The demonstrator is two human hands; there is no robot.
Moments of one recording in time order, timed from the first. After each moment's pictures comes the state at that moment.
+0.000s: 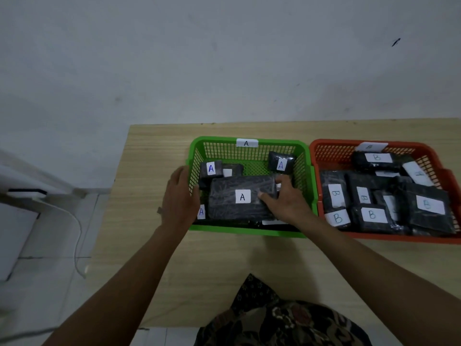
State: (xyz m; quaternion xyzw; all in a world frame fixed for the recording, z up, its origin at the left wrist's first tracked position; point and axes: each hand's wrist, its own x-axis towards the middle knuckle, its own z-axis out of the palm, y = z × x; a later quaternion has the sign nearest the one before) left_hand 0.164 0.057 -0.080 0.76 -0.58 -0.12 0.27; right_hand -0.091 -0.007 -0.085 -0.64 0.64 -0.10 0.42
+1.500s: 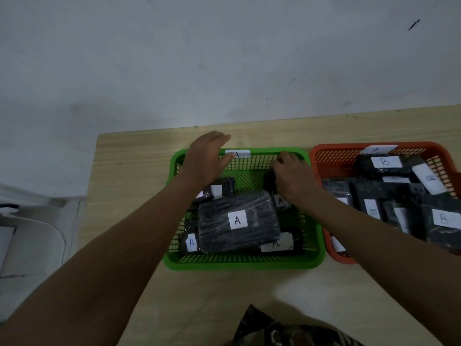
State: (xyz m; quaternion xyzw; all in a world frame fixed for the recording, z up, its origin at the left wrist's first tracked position) left_hand 0.138 -0.118 -0.080 0.63 -0.74 -0.15 0.20; right_hand -0.095 -0.120 -0.085 -0.82 0.55 0.11 0.09
